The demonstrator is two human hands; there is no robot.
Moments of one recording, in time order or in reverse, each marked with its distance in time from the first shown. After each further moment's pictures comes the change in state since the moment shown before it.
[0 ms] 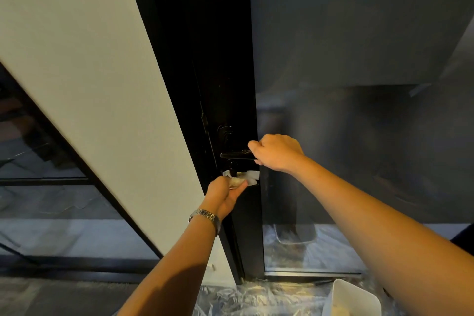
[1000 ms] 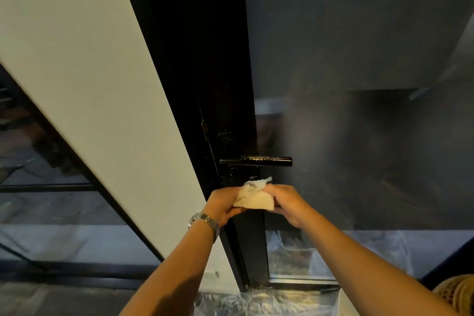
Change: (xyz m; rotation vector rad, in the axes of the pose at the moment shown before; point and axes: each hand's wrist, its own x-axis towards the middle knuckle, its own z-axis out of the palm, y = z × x) left_hand 0.004 -0.007 -0.008 0.493 0.005 -0.028; right_hand -0.023 0.052 0.085 1.182 -0.164 0.502
